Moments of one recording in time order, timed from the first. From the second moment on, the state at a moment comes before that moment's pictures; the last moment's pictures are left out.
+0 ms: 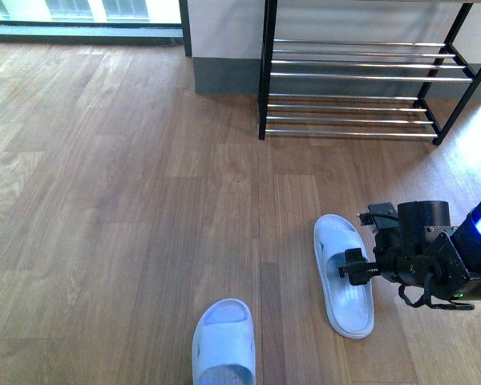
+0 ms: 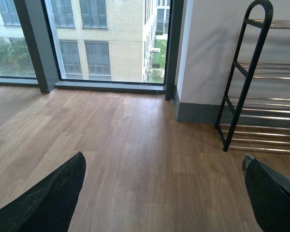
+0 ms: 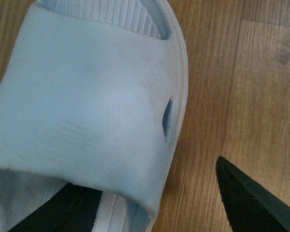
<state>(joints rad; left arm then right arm) 0.00 0.02 0.01 0.00 0.00 0.00 -0.10 2.96 1.43 0.63 -0.02 -0.11</state>
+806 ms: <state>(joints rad) 0.00 0.02 0.01 0.00 0.00 0.00 -0.19 2.41 0.86 0.83 0.02 0.05</state>
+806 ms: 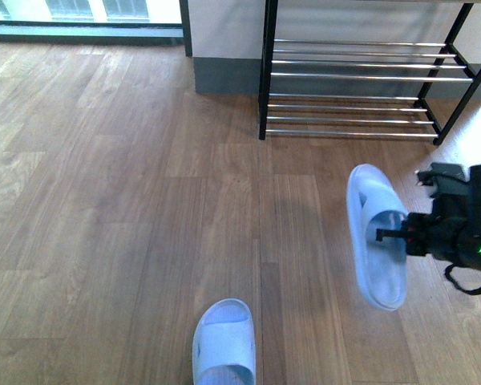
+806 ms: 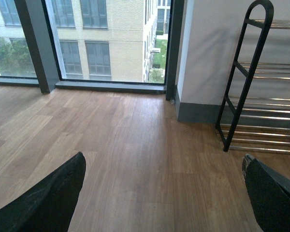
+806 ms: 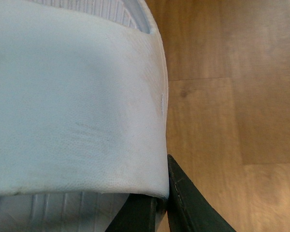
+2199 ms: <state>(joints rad) 0.00 0.02 0.01 0.00 0.00 0.00 -0.33 1.20 0.27 0.47 -0.13 0.11</state>
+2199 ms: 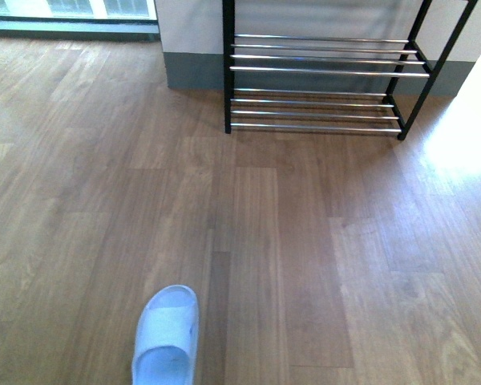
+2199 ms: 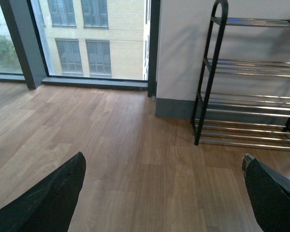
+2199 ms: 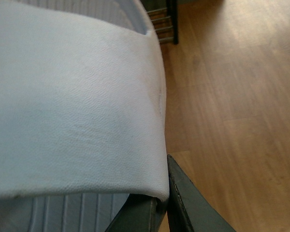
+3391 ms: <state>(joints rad) -0.09 2.56 0.38 1.11 -0.10 0.02 -0.33 1.20 0.27 0.47 -0.13 0.11</state>
